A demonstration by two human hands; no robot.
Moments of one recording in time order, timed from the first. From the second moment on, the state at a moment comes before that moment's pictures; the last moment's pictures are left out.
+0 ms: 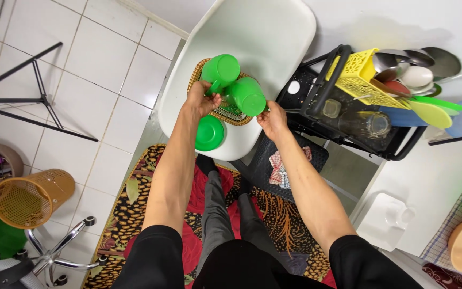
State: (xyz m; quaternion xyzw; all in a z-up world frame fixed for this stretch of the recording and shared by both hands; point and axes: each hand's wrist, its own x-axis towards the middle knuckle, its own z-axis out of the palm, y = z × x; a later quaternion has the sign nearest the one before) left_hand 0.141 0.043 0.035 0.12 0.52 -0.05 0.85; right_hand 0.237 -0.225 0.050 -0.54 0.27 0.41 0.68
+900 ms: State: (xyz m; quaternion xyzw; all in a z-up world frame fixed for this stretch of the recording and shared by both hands) left_hand 0.006 -0.204 0.187 0.23 0.23 -0.04 0.95; right_hand 0.100 -0.499 0.281 -0.51 0.01 0.41 0.75
